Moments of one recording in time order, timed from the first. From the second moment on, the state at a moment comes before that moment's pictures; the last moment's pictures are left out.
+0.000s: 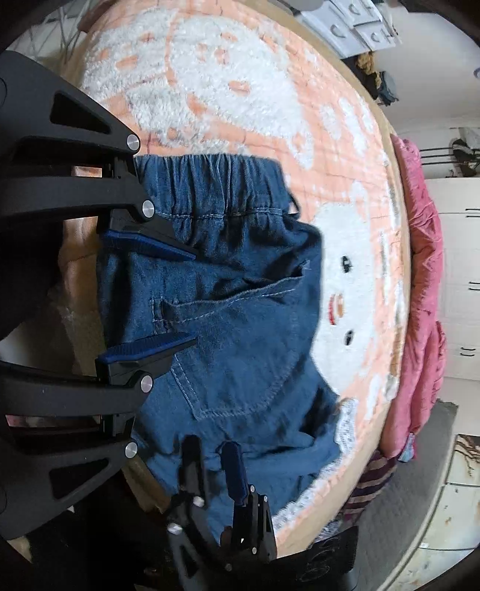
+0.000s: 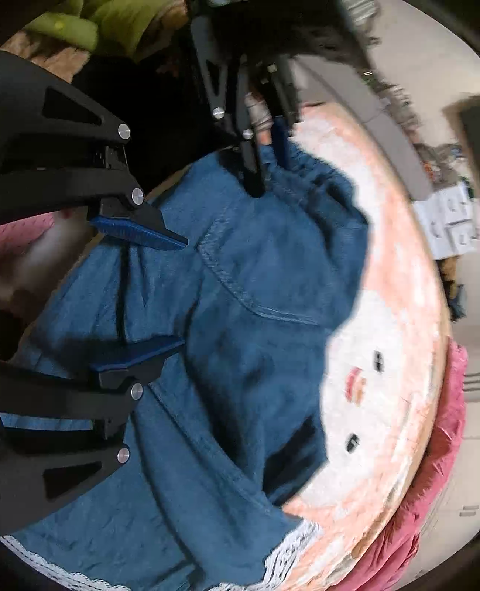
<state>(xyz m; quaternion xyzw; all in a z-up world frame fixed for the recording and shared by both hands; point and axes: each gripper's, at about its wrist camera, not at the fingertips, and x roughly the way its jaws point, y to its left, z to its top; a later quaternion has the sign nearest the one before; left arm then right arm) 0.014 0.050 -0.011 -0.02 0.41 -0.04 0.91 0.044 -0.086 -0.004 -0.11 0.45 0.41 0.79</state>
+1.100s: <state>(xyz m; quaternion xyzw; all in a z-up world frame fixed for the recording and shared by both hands) 0.118 -0.101 -0.023 -0.03 0.42 -0.24 0.88 0.252 -0.145 0.003 -0.06 0.47 0.17 0.87</state>
